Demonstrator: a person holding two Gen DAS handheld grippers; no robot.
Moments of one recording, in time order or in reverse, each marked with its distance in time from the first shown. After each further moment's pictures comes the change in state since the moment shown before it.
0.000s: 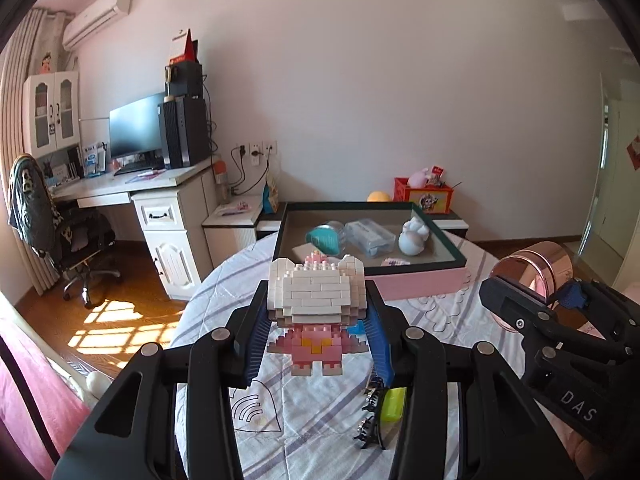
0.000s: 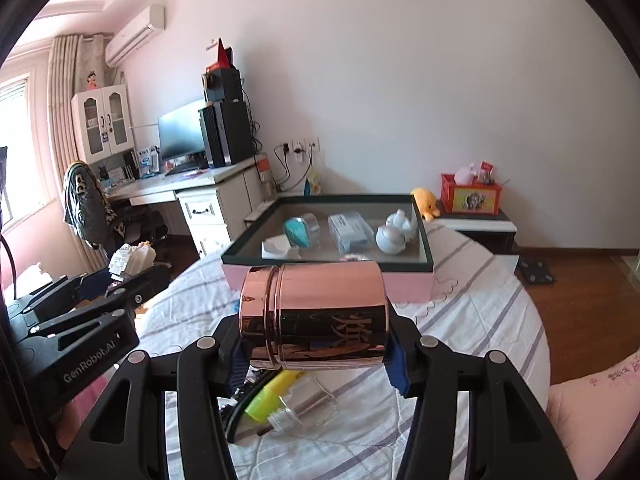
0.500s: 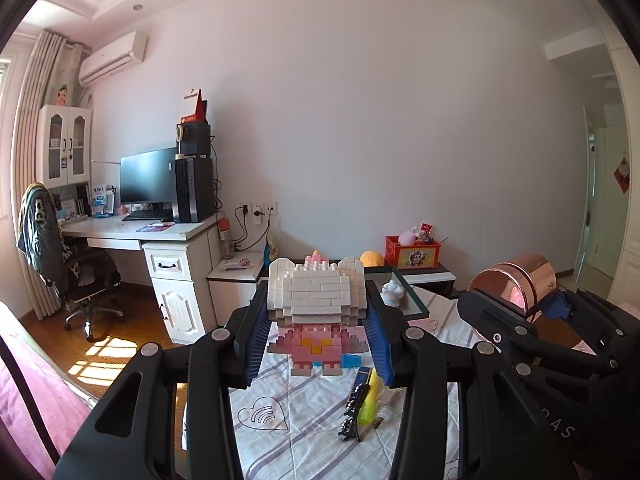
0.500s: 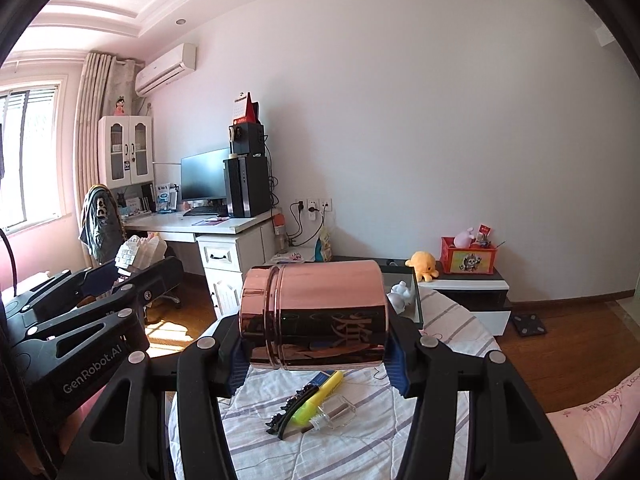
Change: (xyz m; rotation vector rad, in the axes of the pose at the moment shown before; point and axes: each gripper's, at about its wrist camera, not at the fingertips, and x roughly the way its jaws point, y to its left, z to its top) left arm -0.121 0.006 0.019 -0.002 -0.201 -0.010; right arm -0.103 0.044 0.023 -0.067 -0.174 0.015
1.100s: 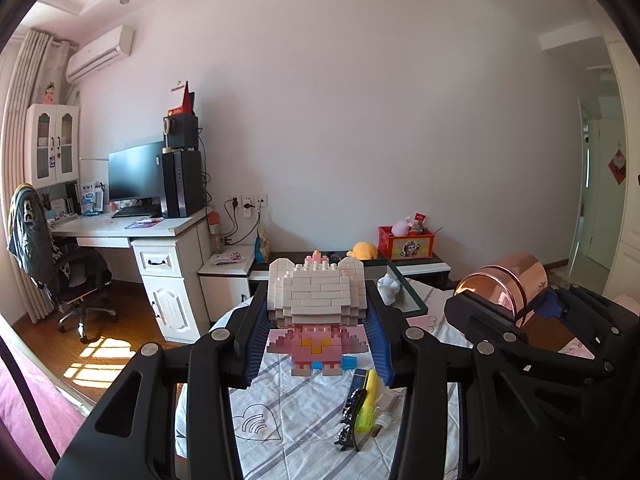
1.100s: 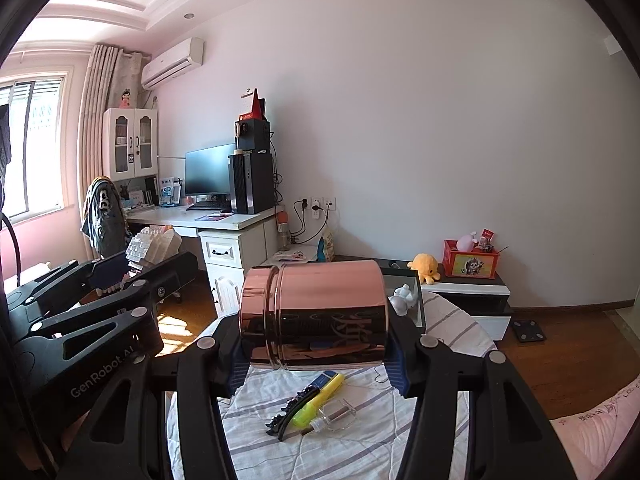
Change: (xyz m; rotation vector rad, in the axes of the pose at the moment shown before) left arm 0.051 -0.010 0.002 0.021 0.060 -0.041; right arm 0.030 -0.009 -0.003 -0.018 0.046 0.005
